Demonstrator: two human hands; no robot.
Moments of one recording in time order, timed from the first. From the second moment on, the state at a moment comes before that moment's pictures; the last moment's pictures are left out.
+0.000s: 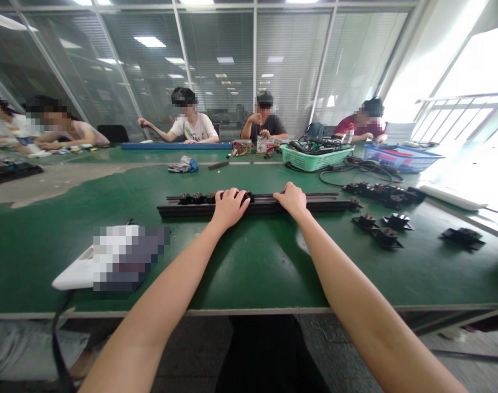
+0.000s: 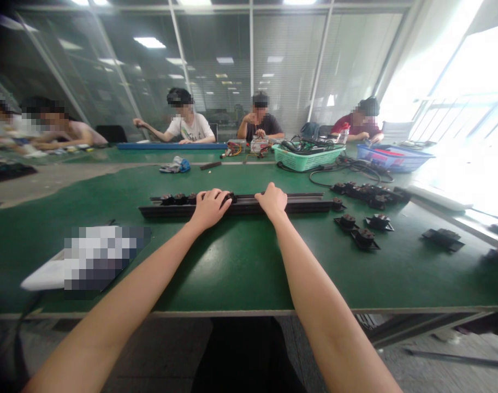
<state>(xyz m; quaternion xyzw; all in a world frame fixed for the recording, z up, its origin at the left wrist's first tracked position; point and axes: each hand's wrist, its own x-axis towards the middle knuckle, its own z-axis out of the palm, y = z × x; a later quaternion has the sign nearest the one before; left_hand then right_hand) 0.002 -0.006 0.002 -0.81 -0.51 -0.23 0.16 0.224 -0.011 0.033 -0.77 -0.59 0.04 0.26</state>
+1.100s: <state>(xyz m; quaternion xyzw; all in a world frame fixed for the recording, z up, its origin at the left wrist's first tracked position) 0.001 -0.004 0.001 -0.81 -0.51 -0.23 0.16 0.223 -0.016 0.037 -0.76 -0.61 -0.01 0.21</state>
